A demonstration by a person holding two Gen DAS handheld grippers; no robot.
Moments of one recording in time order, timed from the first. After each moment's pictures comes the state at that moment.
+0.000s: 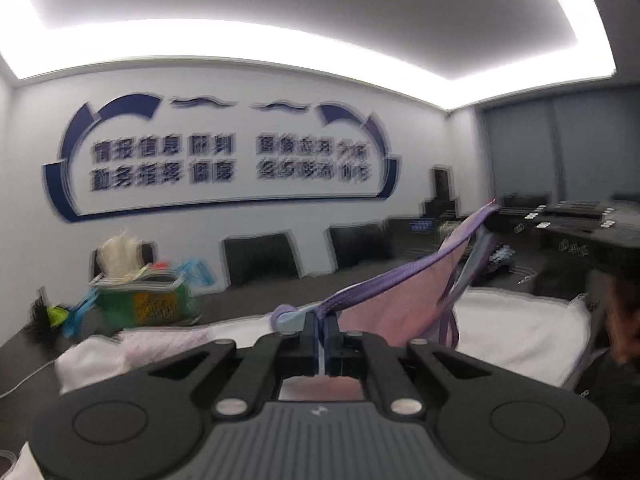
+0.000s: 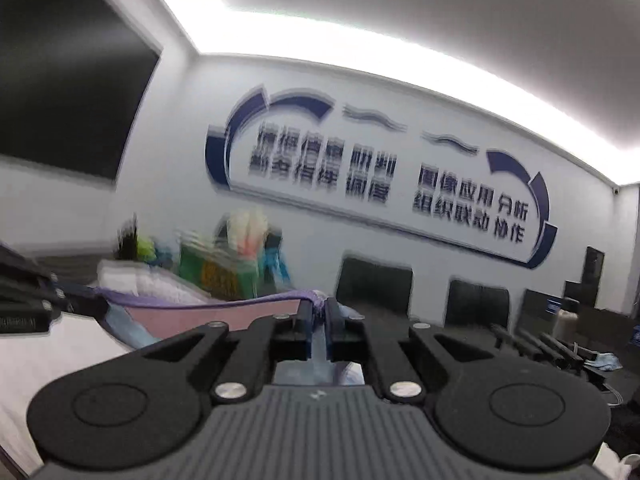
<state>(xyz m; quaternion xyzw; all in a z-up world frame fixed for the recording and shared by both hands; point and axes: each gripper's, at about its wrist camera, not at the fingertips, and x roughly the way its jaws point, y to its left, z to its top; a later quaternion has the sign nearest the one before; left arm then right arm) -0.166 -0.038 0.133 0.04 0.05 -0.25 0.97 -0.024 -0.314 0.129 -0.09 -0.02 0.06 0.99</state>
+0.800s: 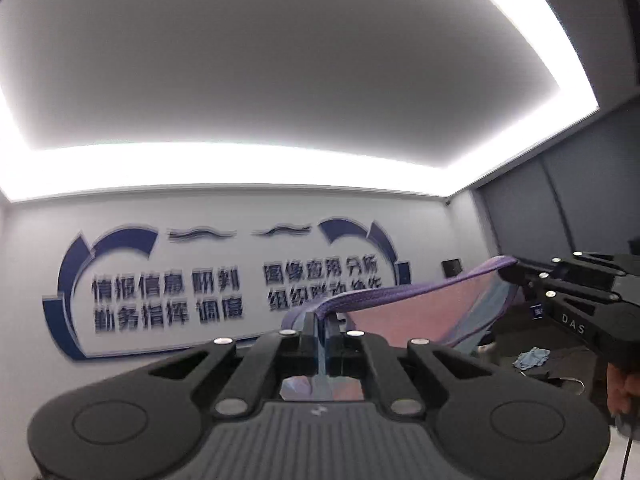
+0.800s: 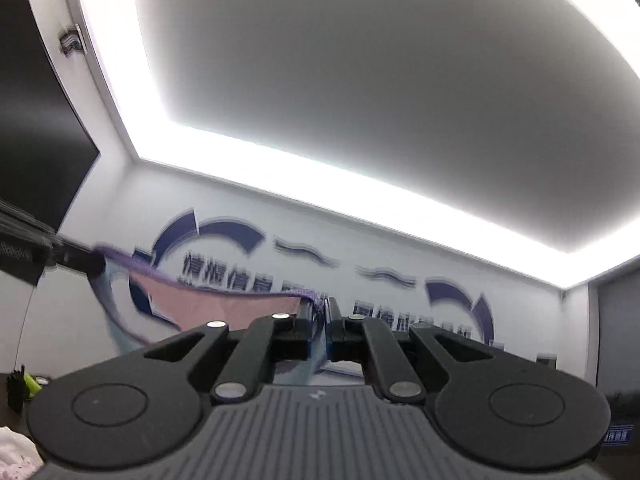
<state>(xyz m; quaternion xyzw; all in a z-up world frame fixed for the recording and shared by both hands) -0.074 -0.079 0.352 0.09 -0.12 -0.23 0.96 0.101 -0.351 0.312 -0.13 -0.22 -0.03 0.97</state>
